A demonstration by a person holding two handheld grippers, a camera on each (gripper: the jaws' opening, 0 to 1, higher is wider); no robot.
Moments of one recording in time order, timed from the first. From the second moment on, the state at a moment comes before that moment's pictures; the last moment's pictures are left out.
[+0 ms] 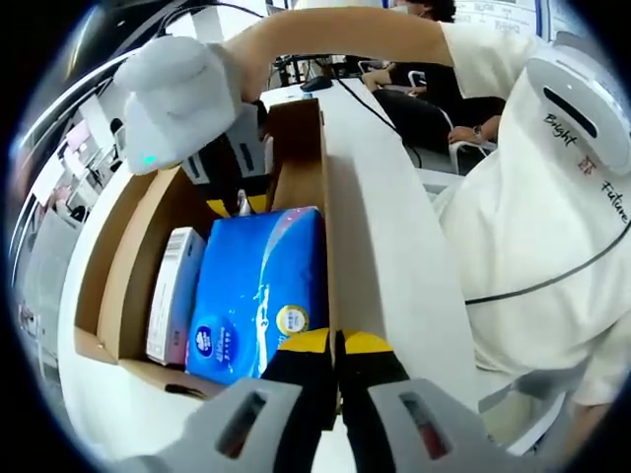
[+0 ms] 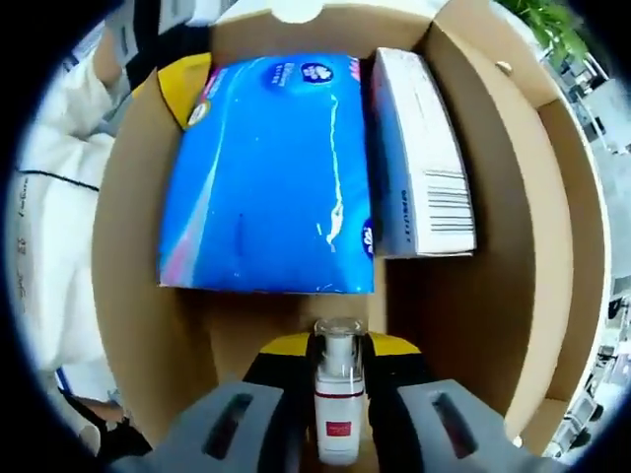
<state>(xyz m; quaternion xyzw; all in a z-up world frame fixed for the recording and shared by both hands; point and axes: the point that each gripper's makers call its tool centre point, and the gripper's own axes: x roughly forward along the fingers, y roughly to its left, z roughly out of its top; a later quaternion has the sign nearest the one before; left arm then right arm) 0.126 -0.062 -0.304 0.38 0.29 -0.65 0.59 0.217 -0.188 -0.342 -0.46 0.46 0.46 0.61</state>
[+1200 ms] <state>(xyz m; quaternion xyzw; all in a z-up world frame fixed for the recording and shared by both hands) 0.125 -0.062 -0.303 0.39 0.29 -0.65 0.59 0.238 -0.205 -0.222 -0.14 0.16 0.31 0.93</state>
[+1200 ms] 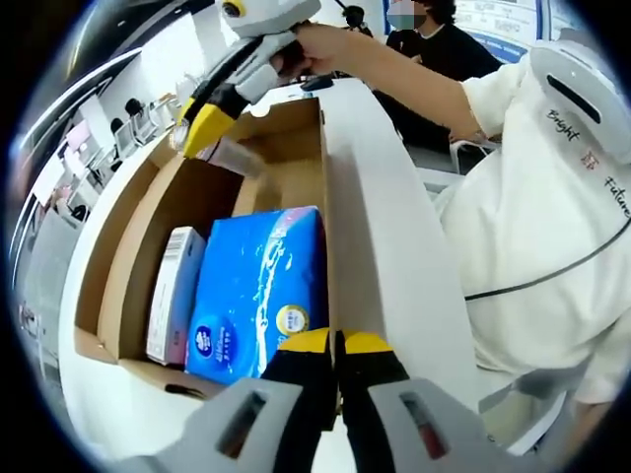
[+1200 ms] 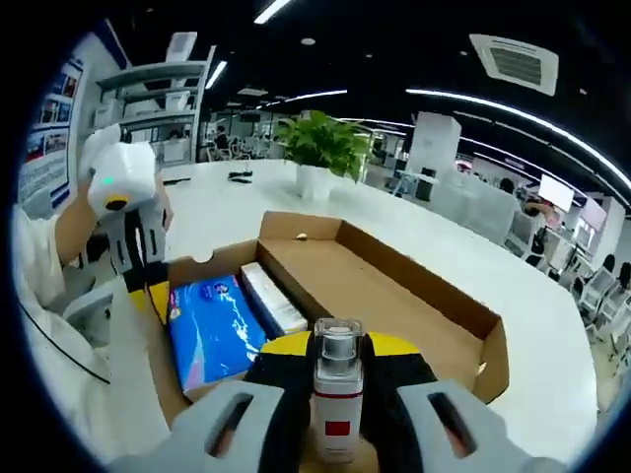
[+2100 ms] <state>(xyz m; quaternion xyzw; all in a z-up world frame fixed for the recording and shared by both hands) 0.125 -0.062 -0.304 0.38 0.29 -0.65 0.60 0.217 -0.220 -0.170 -0.06 -0.03 0.26 0.96</state>
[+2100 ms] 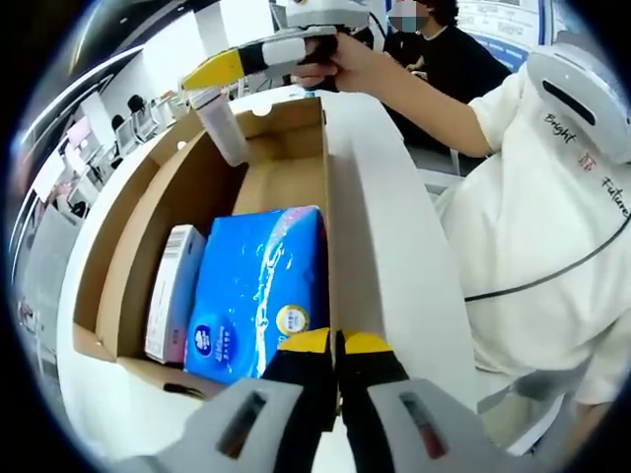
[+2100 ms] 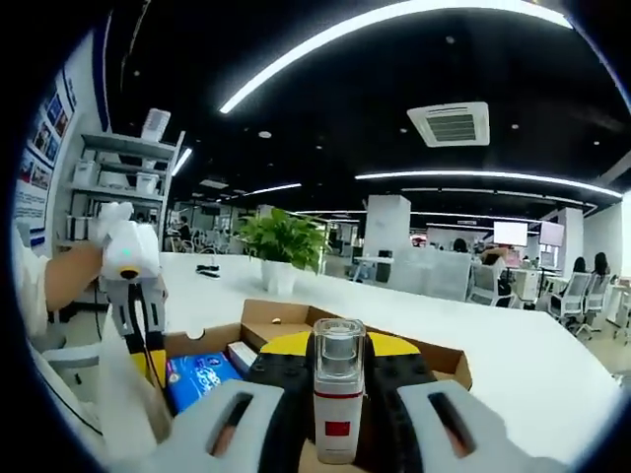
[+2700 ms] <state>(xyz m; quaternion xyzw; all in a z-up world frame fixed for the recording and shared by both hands) 0.125 -0.062 -0.304 0.38 0.29 -0.64 0.60 0.189 -0.244 -0.121 -0.03 -0.10 0.24 0.96</state>
